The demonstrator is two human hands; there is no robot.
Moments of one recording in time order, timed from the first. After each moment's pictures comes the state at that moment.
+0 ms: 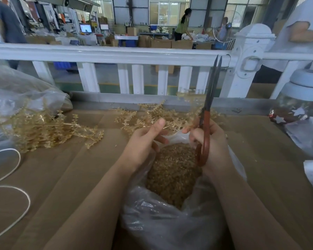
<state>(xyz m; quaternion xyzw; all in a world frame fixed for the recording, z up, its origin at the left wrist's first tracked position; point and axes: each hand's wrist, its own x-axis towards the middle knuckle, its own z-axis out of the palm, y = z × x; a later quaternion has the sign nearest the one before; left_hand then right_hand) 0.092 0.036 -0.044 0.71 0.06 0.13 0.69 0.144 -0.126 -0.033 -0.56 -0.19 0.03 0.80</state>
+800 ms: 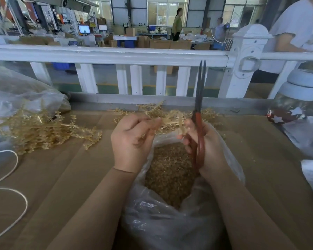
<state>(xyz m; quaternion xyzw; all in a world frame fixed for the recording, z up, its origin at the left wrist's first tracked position) 0.094 0.045 -0.045 0.76 -0.10 0.60 0.23 0.141 -0.124 -0.033 -0.57 -0.20 0.08 0.79</state>
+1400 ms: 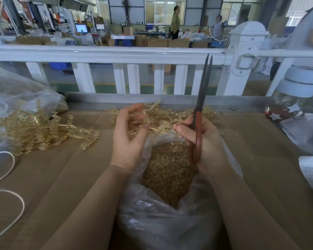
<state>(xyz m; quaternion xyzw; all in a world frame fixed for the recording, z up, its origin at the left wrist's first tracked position) 0.095 0.045 -0.047 0.72 -0.05 0.41 0.55 0.140 -0.127 -0.031 -0.56 -0.20 0.05 0.81</state>
